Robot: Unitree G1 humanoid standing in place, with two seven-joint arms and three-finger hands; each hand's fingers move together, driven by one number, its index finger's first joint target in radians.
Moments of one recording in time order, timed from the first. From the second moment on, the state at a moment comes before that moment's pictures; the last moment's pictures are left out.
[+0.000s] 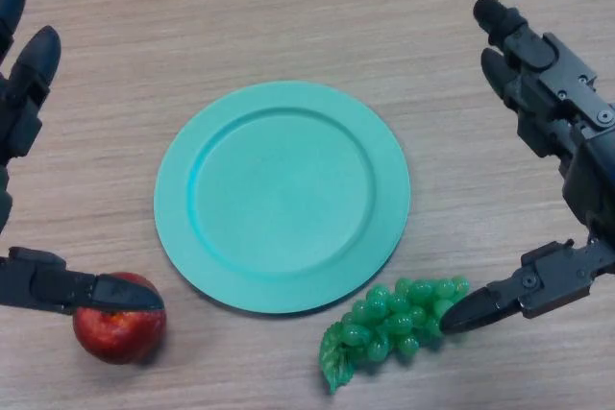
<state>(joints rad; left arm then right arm) 0.07 0.25 0.39 -0.79 -0.29 0.34 -0.29 -0.03 -0.24 0.00 -0.78 -0.06 0.42 0.30</state>
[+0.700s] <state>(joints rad) 0.09 0.24 0.35 -0.77 -0.28 0.32 -0.29 0.01 -0.24 -0.01 -0.76 -0.06 0.41 0.32</state>
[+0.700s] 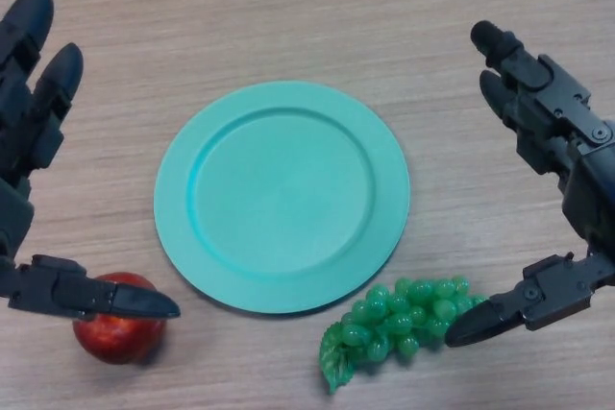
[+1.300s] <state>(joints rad) 0.10 0.23 0.37 -0.62 -0.26 0.17 -0.29 0.04 -0.24 0.00 -0.67 -0.12 0.26 0.37</state>
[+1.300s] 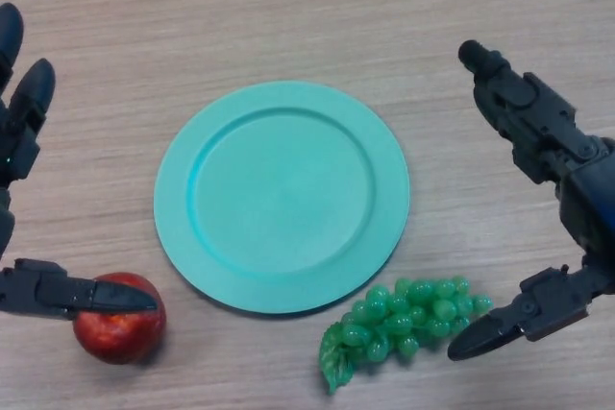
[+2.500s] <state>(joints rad) 0.12 0.23 0.38 -0.53 -0.25 0.03 -0.31 -0.01 -0.21 0.13 0.18 -0.49 -0.40 0.16</state>
